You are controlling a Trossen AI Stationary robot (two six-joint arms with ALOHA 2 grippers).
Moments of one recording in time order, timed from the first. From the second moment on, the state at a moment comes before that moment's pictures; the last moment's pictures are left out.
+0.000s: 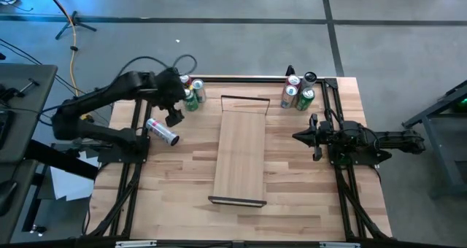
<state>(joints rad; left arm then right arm) 0.46 1.20 1.21 -1.24 -0.03 0.11 0.00 0.02 0.01 0.02 0.05 0.16</state>
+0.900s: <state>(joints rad) 0.28 1.14 0.75 -1.16 -0.11 0.56 0.00 0.02 0.01 0.02 0.04 0.16</state>
